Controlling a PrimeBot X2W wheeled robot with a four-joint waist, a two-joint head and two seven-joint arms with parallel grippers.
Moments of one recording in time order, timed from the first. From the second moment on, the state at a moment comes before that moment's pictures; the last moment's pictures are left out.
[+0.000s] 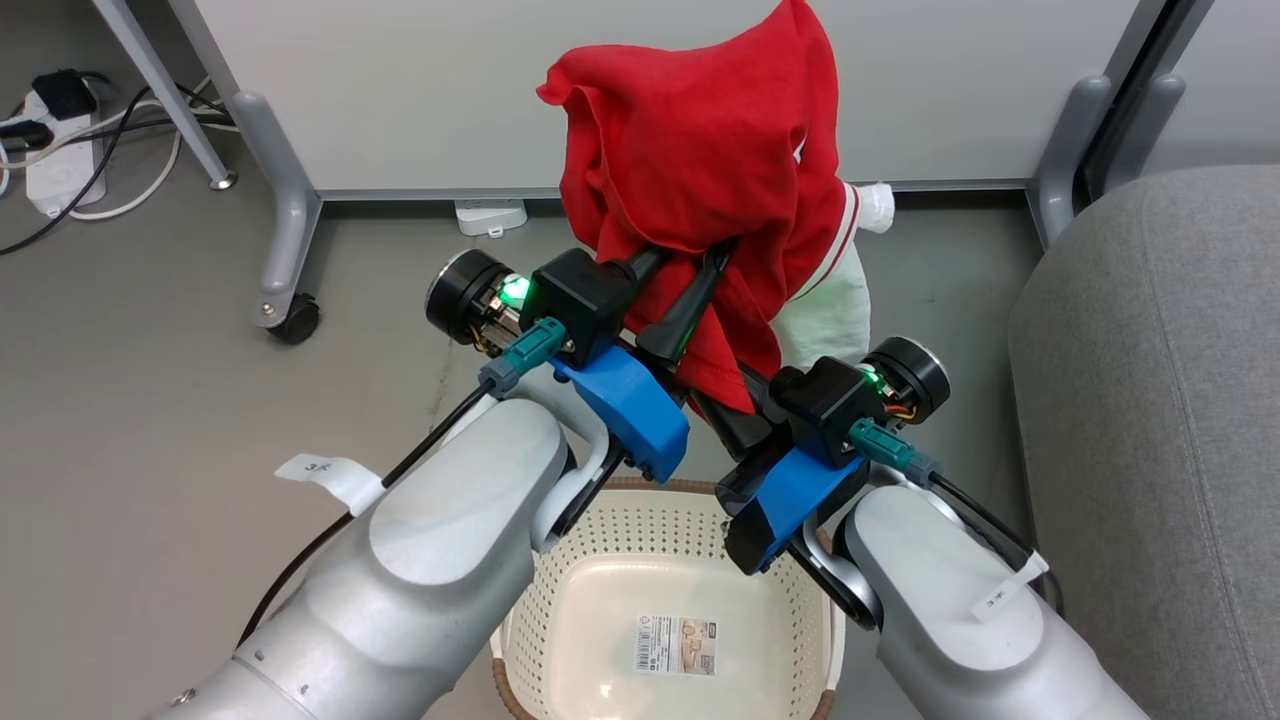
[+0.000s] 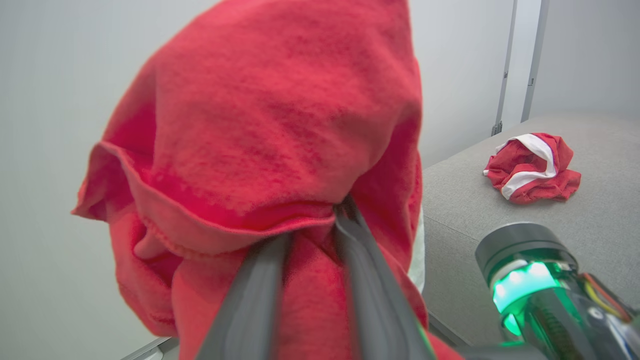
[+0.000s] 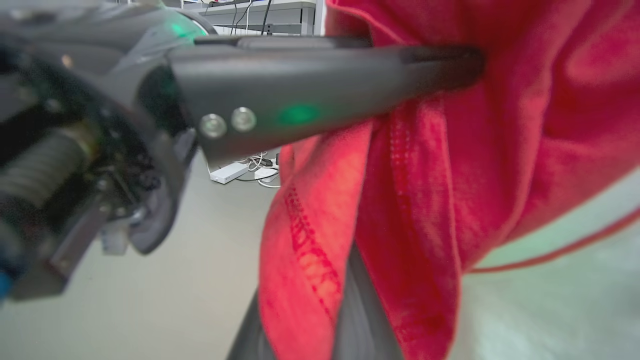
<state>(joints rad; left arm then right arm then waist) -0.82 0.12 -0.89 0.57 -0.58 -0.06 -0.25 -0.62 -0.05 0.57 0.55 0.17 0.13 -0.26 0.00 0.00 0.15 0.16</state>
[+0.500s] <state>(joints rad) -0.82 0.12 -0.89 0.59 -0.57 -0.07 -0.26 -0.62 -0.05 0.58 0.54 0.18 0.13 -0.26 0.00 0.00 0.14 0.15</state>
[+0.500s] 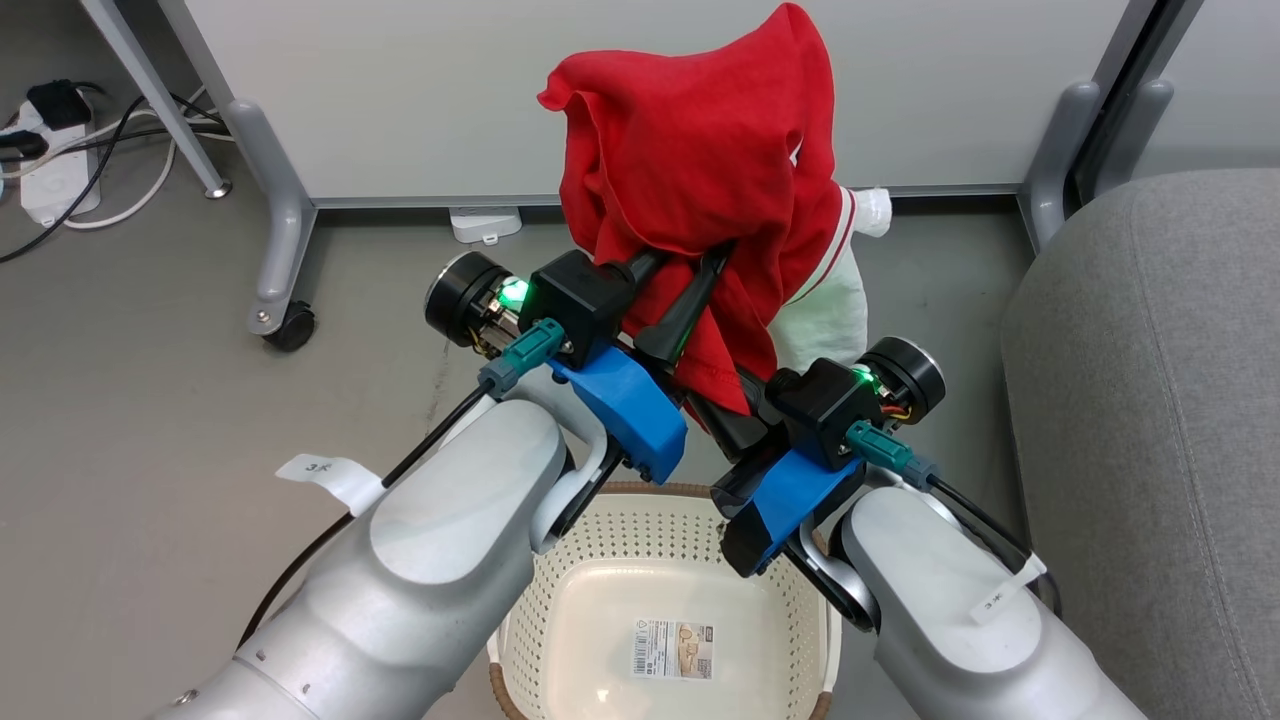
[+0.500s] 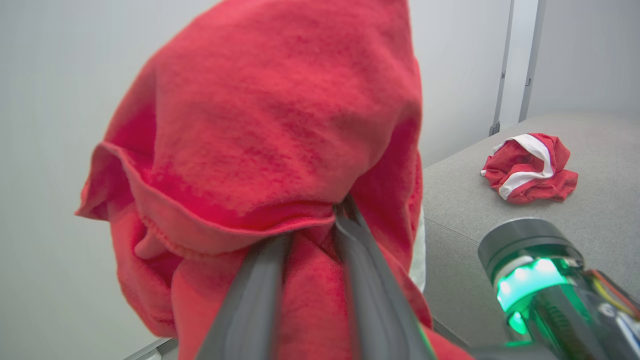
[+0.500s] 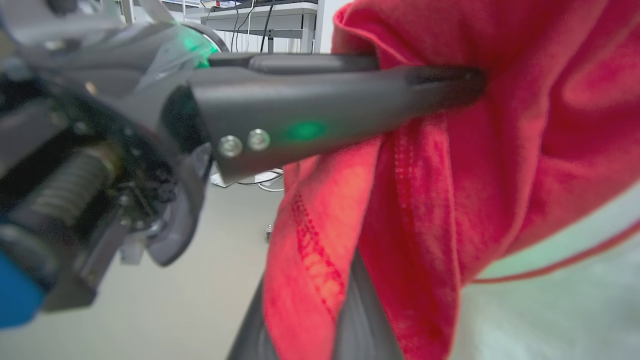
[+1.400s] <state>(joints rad) -0.83 0.12 -0.88 0.58 -0.56 -0.06 -0.26 -0.62 -0.05 0.57 0.53 0.18 0.13 -0.26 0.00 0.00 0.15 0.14</state>
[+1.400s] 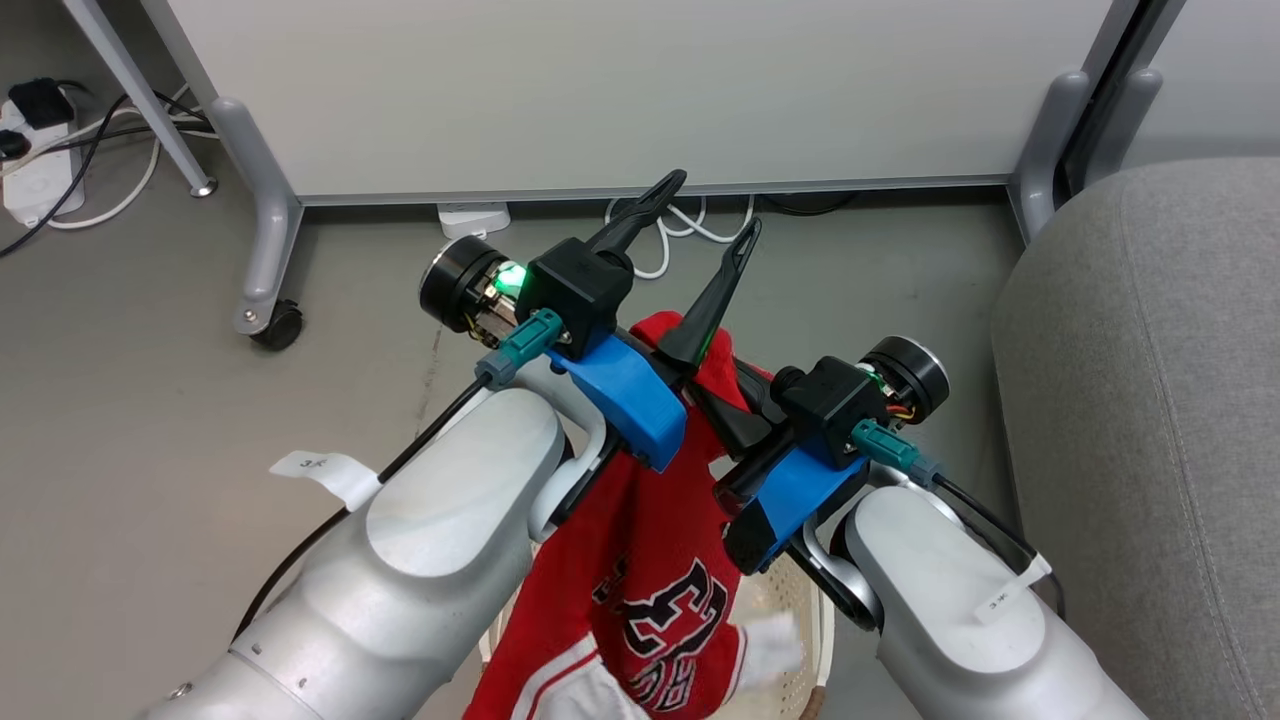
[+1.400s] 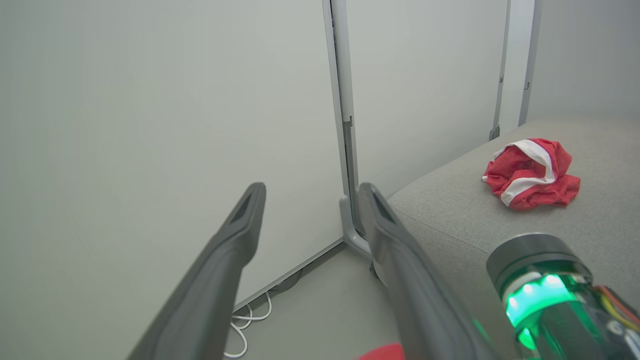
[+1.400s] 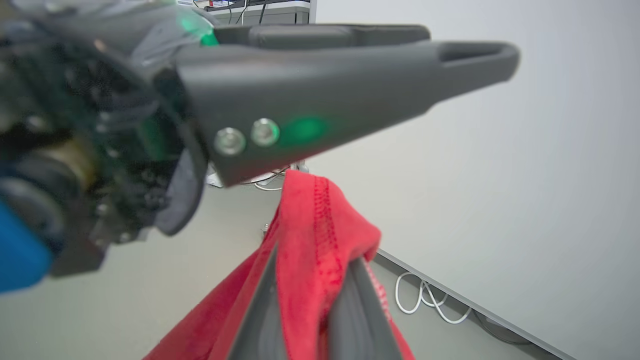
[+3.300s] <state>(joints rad) -0.84 0.17 -0.97 0.50 -0.51 -0.06 -0.24 -0.42 -0.06 0.16 0.24 0.10 0.13 -0.26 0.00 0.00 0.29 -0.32</state>
